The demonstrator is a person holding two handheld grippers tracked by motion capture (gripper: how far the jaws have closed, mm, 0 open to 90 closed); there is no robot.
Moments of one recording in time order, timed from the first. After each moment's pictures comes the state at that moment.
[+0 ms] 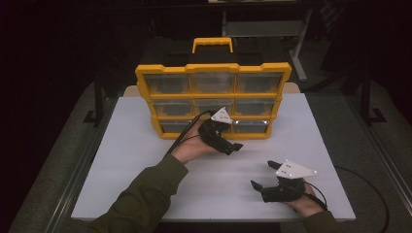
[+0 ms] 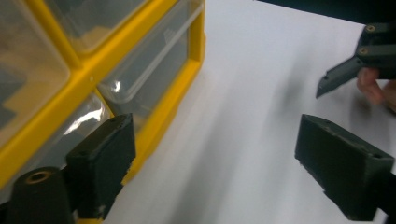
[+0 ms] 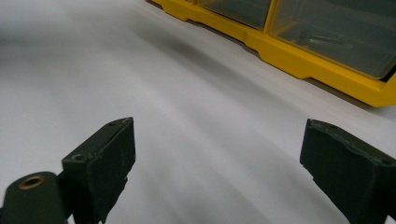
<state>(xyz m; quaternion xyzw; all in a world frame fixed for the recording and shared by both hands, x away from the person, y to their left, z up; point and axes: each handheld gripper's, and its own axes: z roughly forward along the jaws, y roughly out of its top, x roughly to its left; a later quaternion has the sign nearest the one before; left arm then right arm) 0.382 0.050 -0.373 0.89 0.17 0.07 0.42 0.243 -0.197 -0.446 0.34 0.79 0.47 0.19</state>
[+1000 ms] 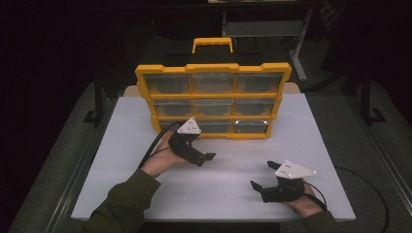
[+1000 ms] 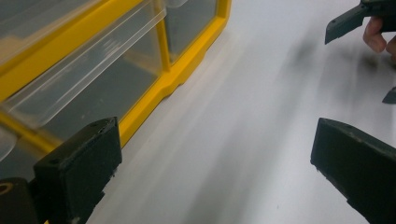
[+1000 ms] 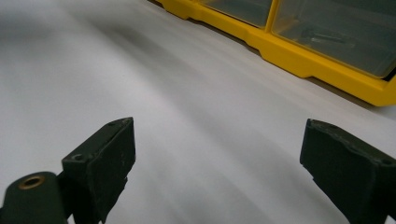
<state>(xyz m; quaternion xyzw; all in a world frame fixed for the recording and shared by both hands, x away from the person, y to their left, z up) 0.354 0.132 -0.385 0.87 0.21 0.09 0.43 0.243 -0.196 -0.446 0.34 0.80 0.46 0.19</state>
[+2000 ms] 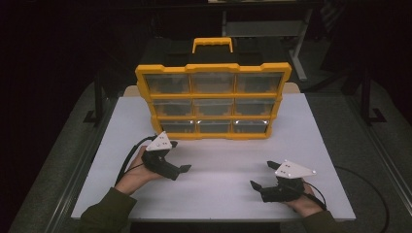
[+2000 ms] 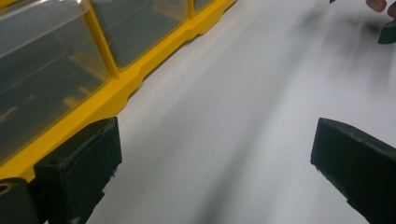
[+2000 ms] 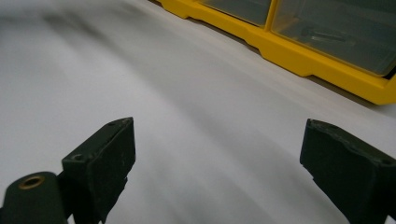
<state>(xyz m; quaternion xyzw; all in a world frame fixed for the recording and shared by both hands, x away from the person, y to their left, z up) 0.320 0.202 -0.407 0.86 0.24 0.11 0.44 0.244 -0.195 -0.447 0.34 0.79 0.46 0.19</state>
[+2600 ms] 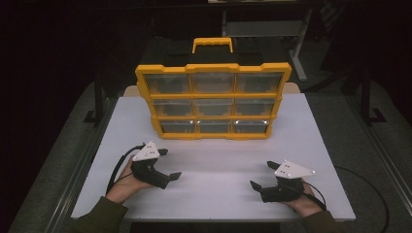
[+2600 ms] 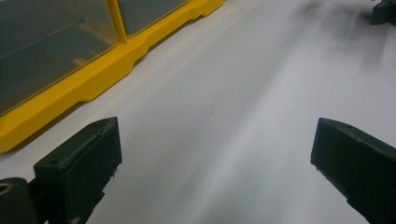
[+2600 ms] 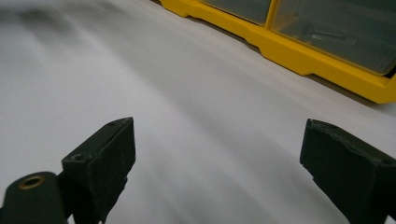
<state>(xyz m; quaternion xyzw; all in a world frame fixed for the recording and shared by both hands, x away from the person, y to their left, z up) 0.300 0.232 -0.421 0.85 0.26 0.11 0.45 0.244 -0.195 -0.448 0.34 0.80 0.46 0.19</state>
